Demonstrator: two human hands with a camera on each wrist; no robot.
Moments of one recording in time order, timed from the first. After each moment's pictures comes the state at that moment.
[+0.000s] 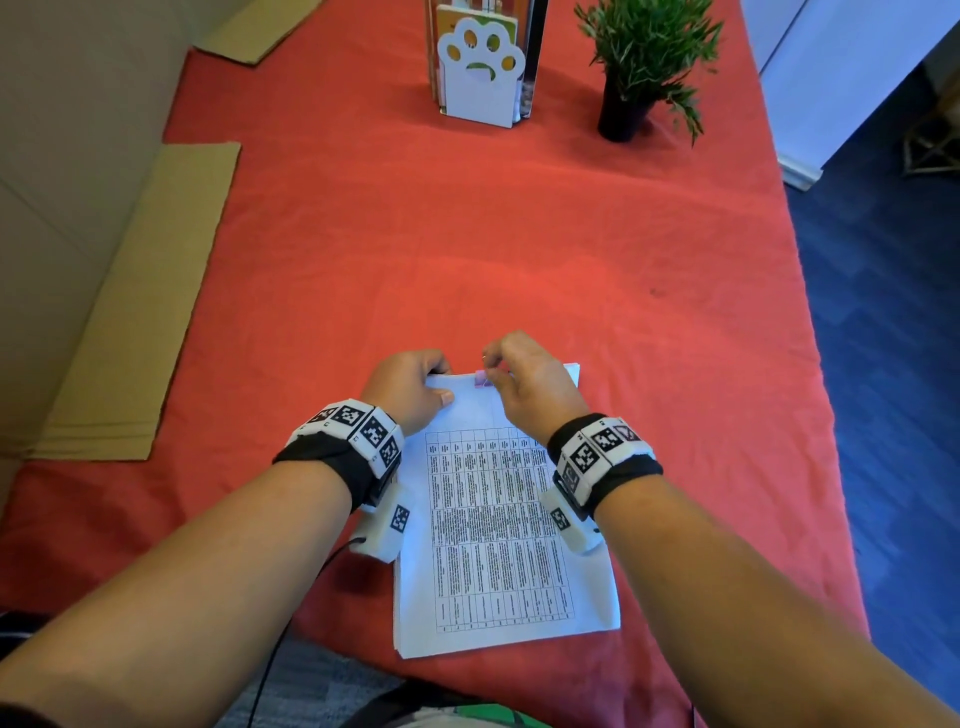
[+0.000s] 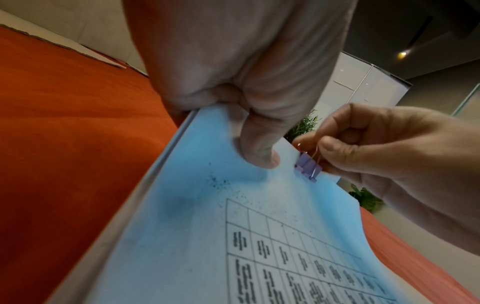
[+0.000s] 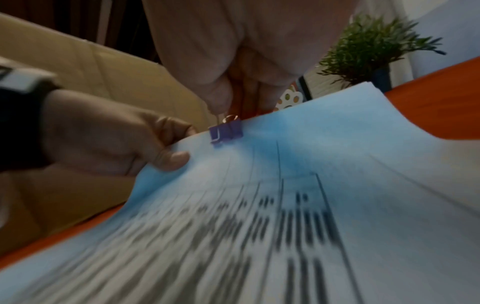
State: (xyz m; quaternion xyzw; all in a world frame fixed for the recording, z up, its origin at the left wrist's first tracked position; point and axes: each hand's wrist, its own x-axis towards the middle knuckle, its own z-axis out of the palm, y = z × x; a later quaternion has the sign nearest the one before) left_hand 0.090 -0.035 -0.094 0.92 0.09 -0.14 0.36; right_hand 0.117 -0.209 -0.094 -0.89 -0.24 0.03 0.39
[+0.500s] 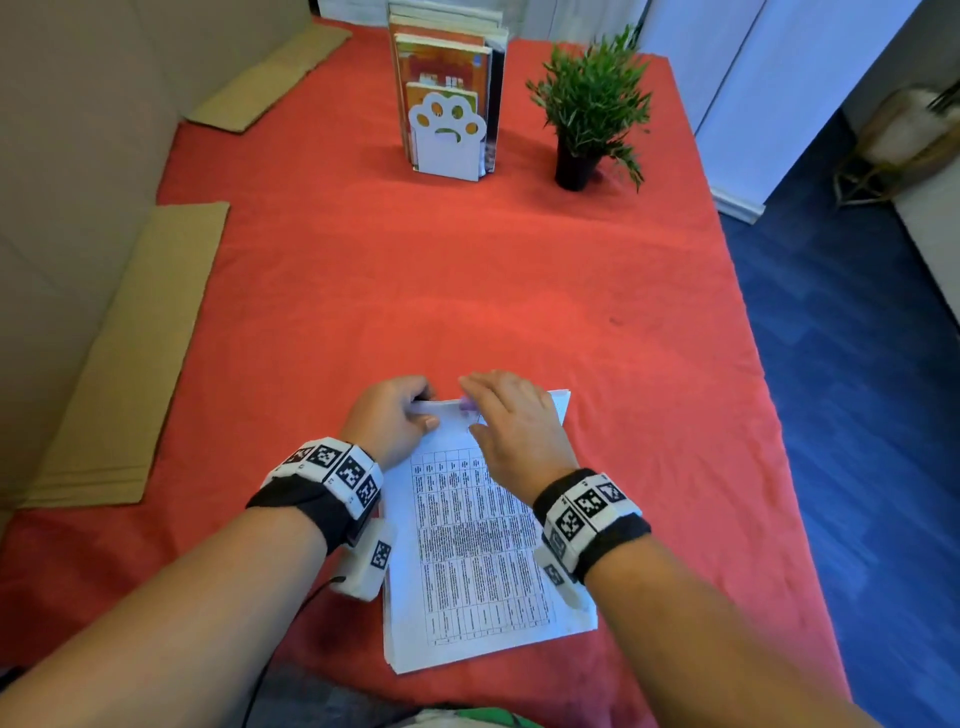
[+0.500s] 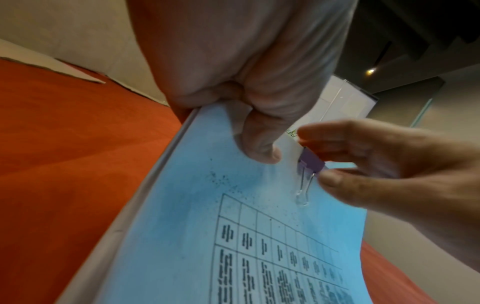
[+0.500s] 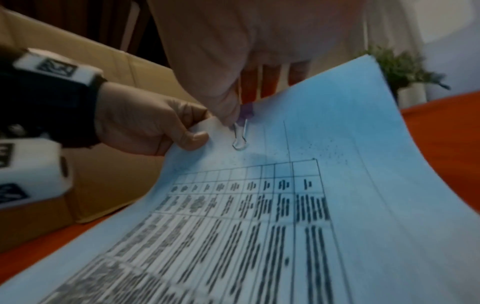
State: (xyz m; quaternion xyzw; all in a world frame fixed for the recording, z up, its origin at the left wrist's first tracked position) left_hand 0.076 -0.040 -0.068 0.92 0.04 -0.08 0.37; right_hand 0.078 -0.224 -0.078 -0.94 -0.29 -0.07 0.20
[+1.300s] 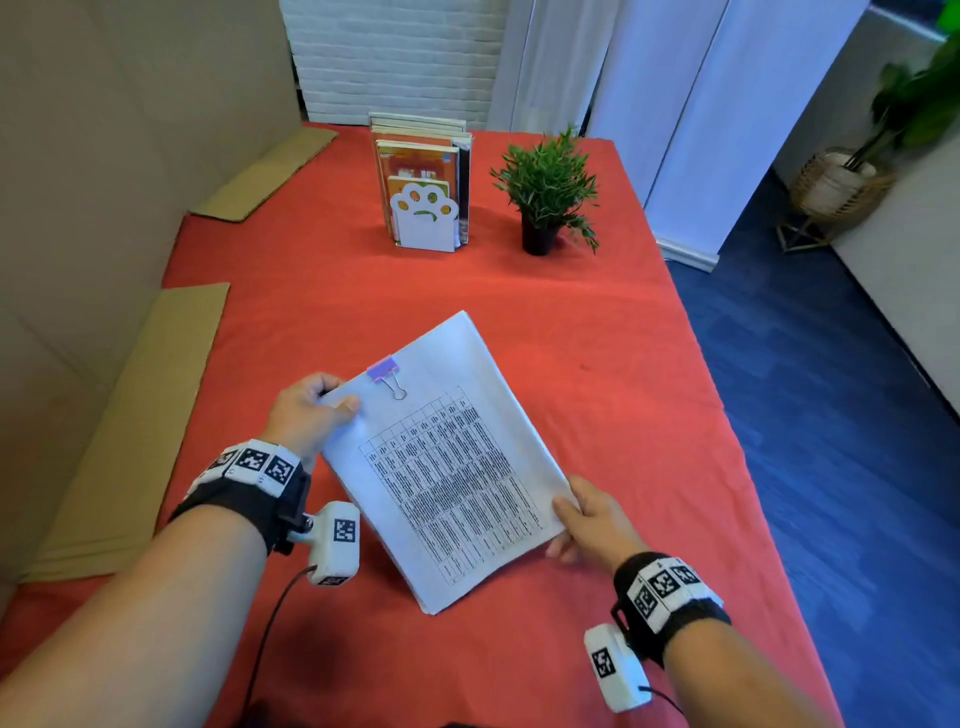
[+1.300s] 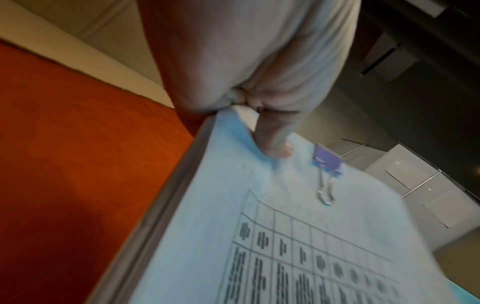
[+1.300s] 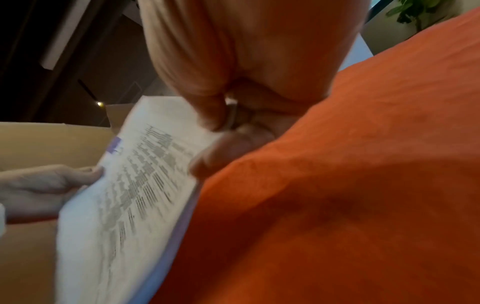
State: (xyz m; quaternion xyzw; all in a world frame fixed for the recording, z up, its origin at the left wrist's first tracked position) left_hand 0.099 0.017 -0.022 0.76 0.21 0.04 0.61; right_hand 0.043 -0.314 -0.090 -0.78 0.07 0.24 0.57
